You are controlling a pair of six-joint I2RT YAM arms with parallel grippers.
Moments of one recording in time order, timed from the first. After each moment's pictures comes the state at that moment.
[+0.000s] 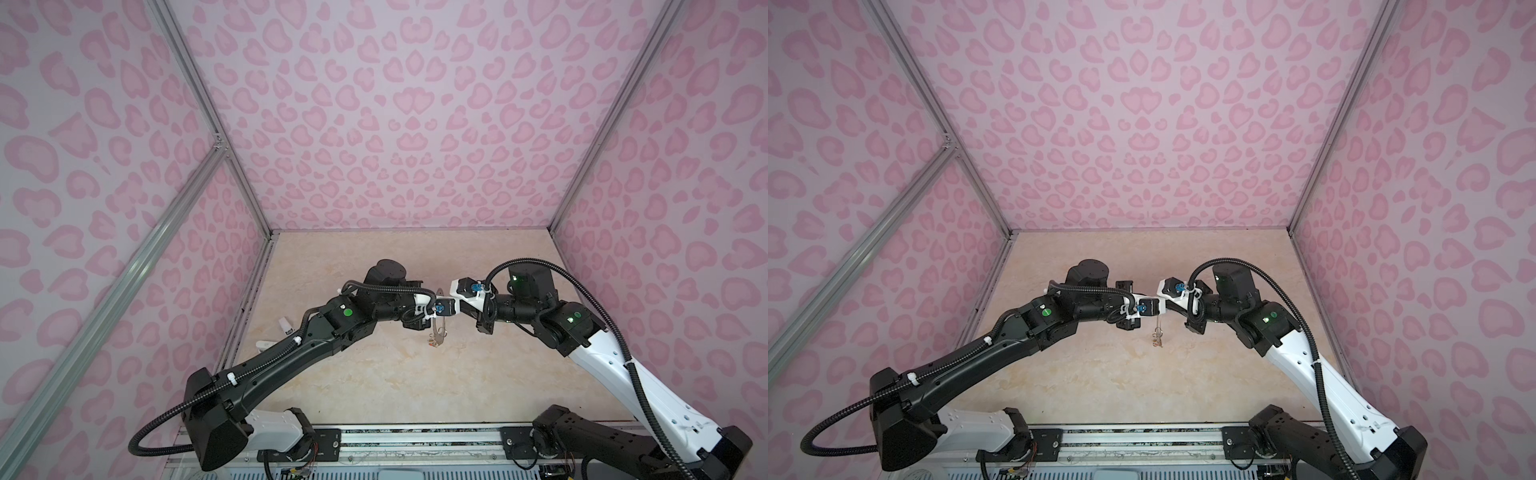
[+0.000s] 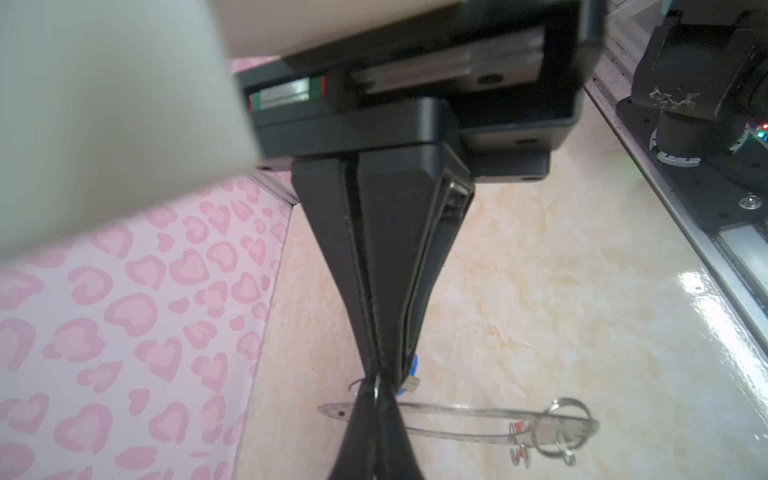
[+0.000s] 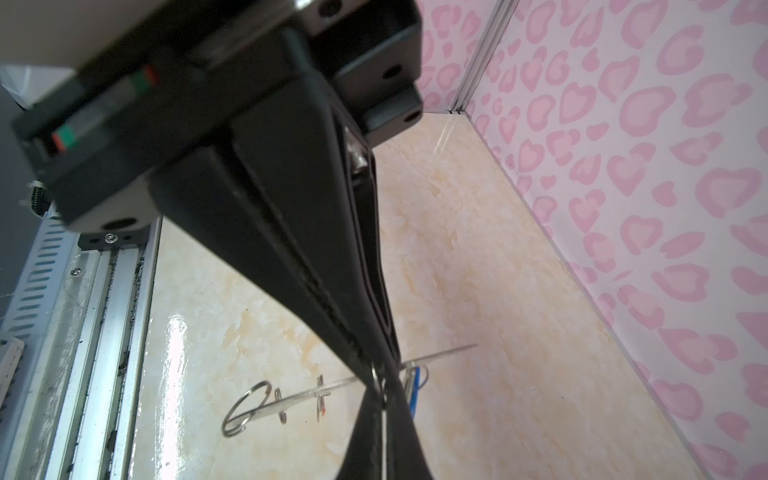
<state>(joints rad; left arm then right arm) -0.87 1.33 1.20 -0.31 0.34 0.84 0.55 1.06 1.08 -0.59 -0.51 -0.57</state>
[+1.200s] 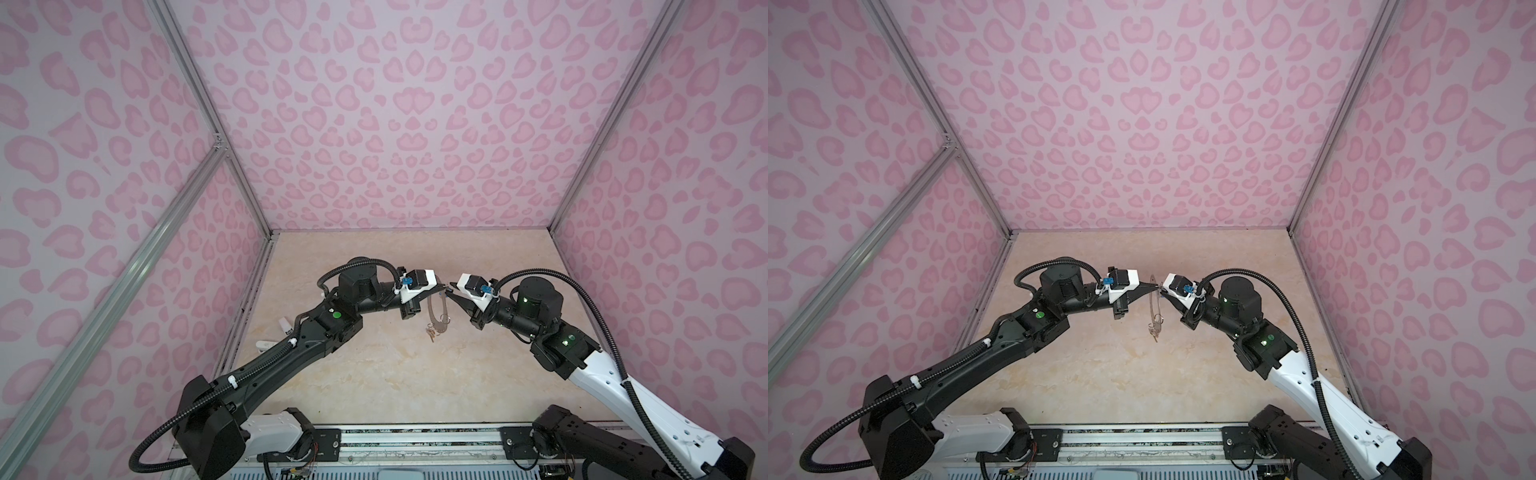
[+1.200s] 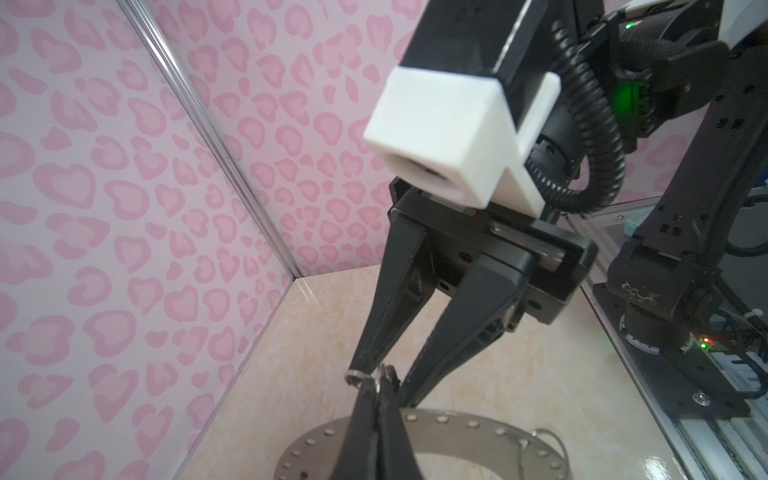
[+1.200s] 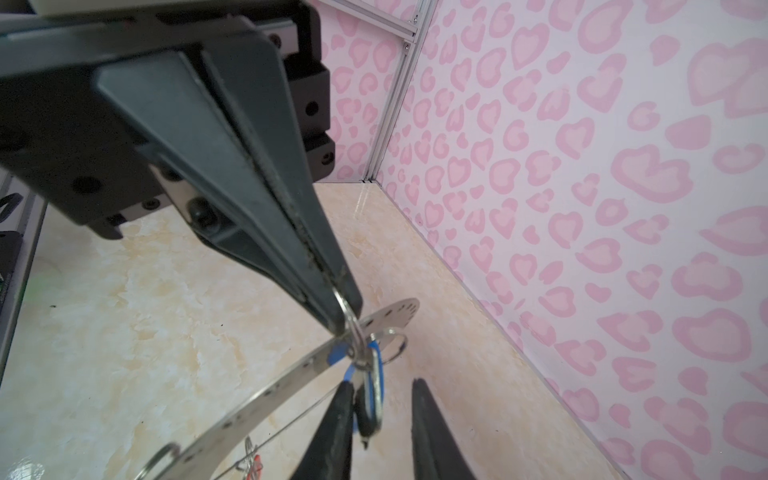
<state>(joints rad) -0.73 1.28 1.03 0.15 0.63 0.40 0.59 0.95 0.84 -0.10 -0.33 -0.40</state>
